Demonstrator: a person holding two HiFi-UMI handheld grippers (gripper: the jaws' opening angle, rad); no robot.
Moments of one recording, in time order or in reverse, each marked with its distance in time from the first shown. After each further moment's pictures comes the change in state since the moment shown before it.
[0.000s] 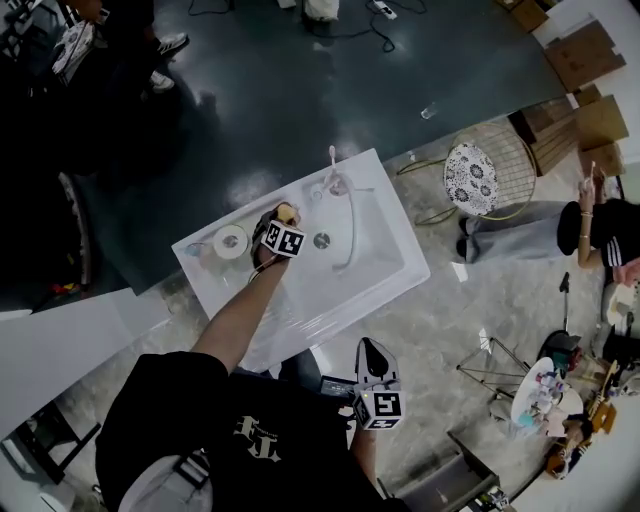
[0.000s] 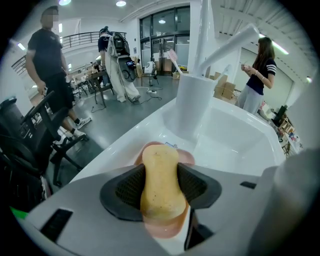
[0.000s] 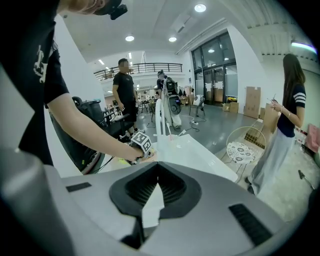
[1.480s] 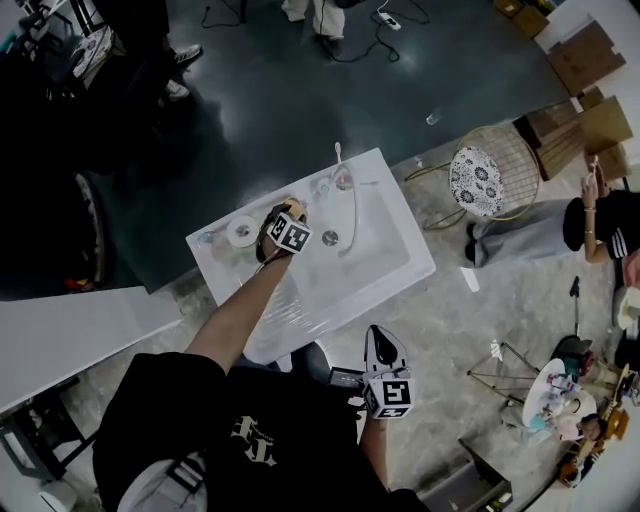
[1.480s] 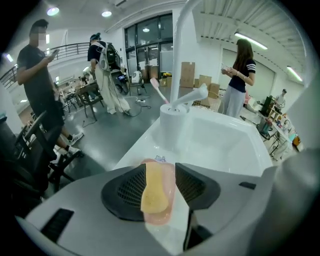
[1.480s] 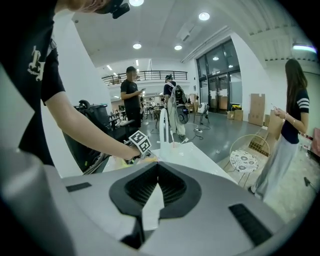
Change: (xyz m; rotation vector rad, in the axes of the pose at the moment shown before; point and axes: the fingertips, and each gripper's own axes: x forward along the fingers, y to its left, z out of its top) left arm -0.059 -0.014 0.022 0.137 -0.076 -0.064; right arm -0.022 0.005 0.016 -0.032 -0.092 0.042
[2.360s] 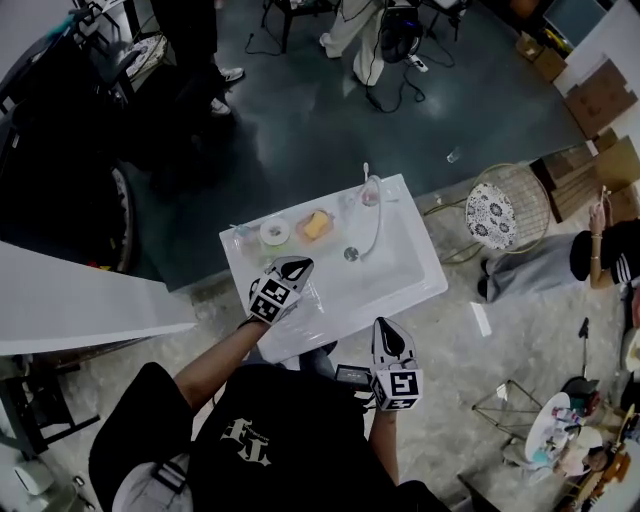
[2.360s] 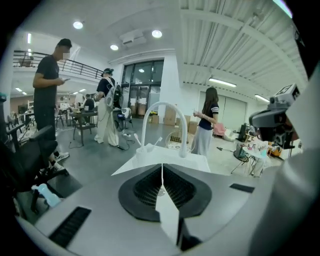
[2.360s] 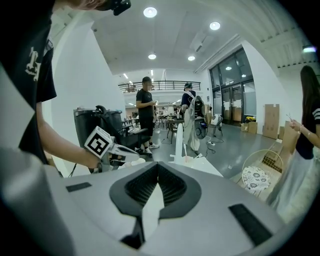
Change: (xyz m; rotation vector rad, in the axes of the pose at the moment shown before) left arm -0.230 -0.063 -0.024 0.001 -0.449 -0.200; right arm -0.007 0.032 0.032 -0.113 -0.113 0.130
